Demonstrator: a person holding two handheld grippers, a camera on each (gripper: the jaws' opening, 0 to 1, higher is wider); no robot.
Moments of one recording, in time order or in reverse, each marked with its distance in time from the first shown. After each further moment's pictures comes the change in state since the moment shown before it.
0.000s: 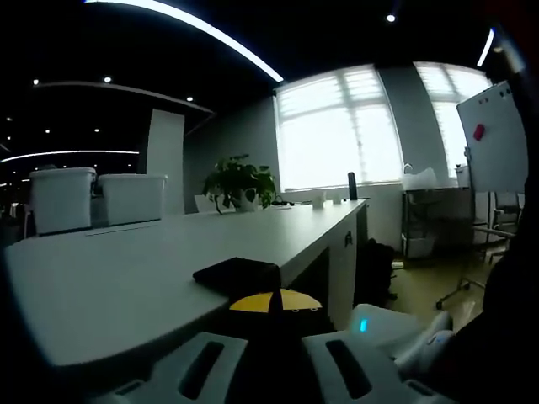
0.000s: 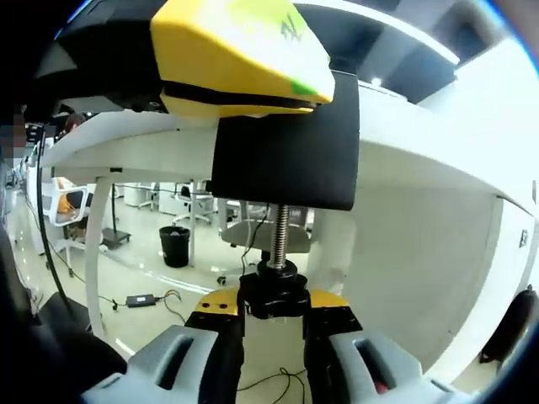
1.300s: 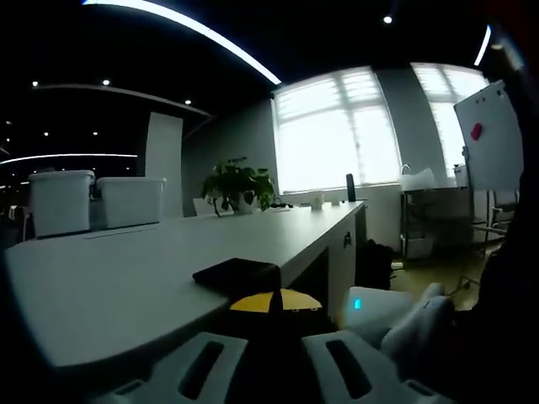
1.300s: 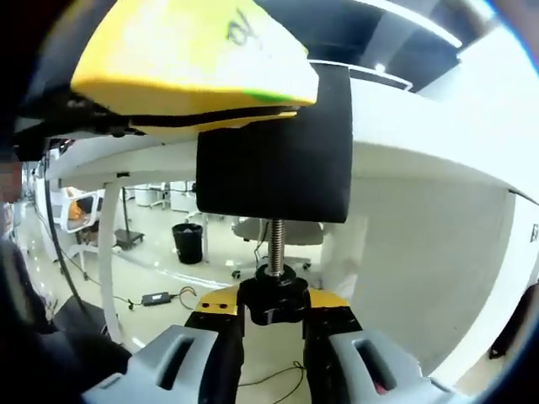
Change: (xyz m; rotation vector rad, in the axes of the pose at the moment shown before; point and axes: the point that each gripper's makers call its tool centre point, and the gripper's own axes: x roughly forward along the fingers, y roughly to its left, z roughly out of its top) left arm 0.001 0.009 -0.004 0.013 -0.011 -0.015; right arm 0.005 0.005 0.001 0.023 0.050 0.122
